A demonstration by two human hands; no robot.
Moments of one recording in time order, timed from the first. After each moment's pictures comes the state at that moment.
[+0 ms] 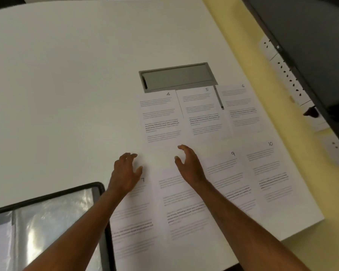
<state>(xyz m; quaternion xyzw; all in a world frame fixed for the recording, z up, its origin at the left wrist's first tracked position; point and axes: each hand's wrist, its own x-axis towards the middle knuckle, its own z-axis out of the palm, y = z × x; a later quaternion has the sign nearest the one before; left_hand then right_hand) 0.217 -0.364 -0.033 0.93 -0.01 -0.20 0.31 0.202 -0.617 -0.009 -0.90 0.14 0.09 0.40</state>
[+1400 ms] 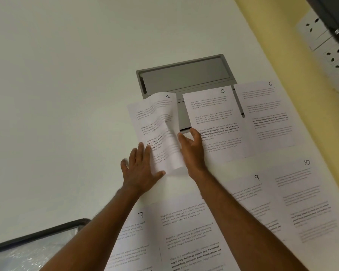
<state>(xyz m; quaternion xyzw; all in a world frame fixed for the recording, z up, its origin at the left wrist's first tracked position) 0.329 -0.442 -0.059 0.95 -0.04 -0.27 0.12 0.359 -0.620 -0.055 -0.70 0.34 0.06 0.62</state>
